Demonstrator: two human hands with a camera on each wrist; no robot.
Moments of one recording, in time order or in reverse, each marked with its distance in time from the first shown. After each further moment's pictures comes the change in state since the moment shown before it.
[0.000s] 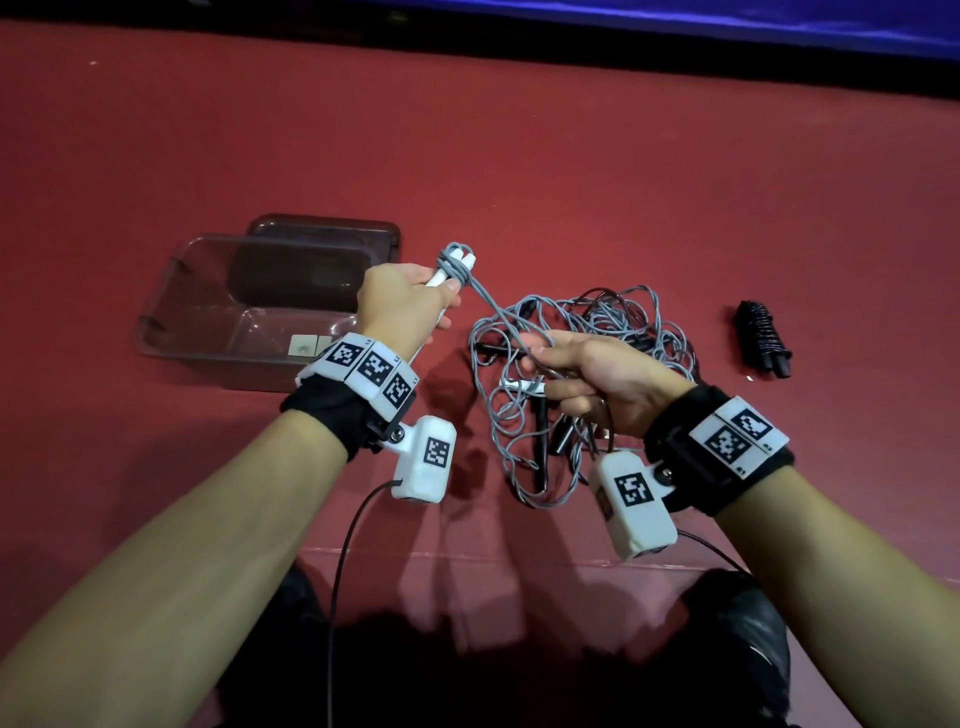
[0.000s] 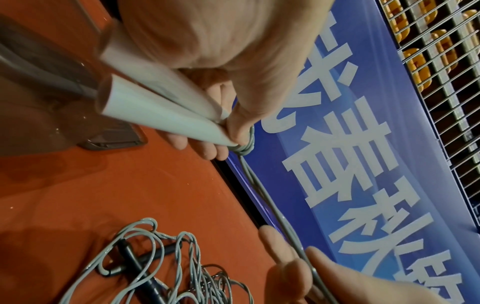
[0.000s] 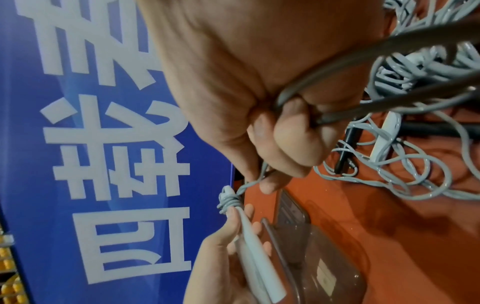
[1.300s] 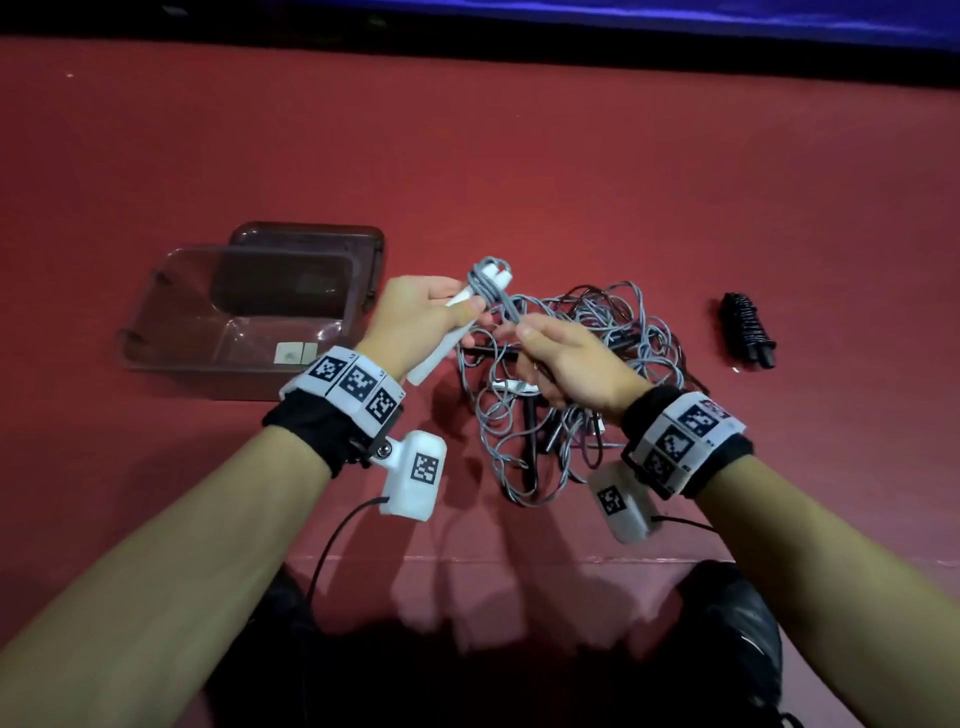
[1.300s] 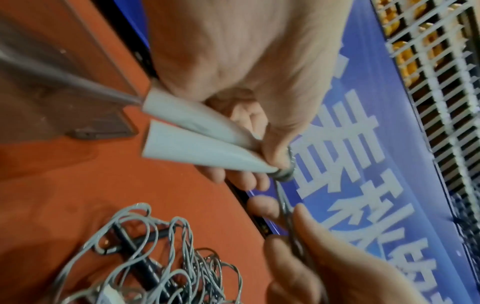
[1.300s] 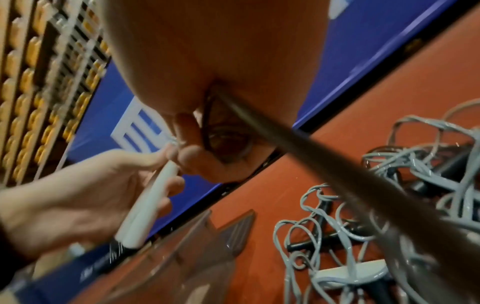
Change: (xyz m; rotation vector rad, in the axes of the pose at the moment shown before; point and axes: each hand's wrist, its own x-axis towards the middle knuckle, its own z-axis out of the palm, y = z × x) left_hand -0.021 0.008 0.010 -0.090 -0.372 0.103; right_hand 0.007 0.010 -0.007 -0.560 0.067 -0.410
